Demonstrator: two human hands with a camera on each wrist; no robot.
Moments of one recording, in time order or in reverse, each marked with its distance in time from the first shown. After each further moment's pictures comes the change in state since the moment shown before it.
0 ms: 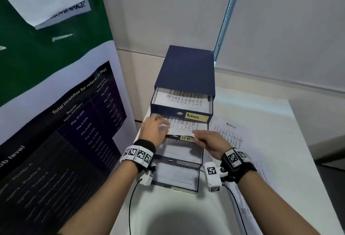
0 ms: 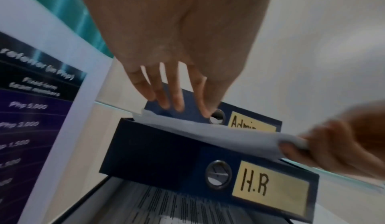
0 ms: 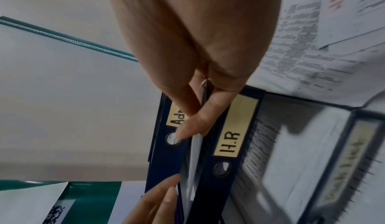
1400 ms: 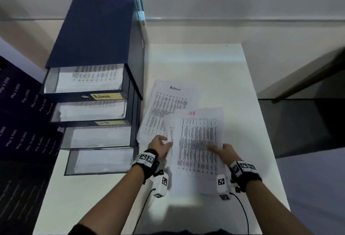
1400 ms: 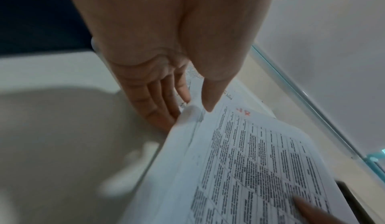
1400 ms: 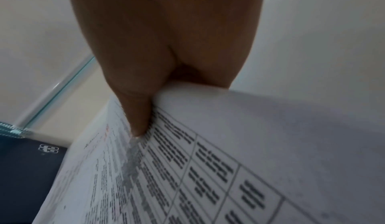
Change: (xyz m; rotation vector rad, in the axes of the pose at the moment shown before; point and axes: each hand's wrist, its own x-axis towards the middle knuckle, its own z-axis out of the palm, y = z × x) left_hand -0.054 0.147 0.275 -0.380 -0.575 -0.619; right_hand -0.016 0.093 -0.352 -0.663 0.321 0.138
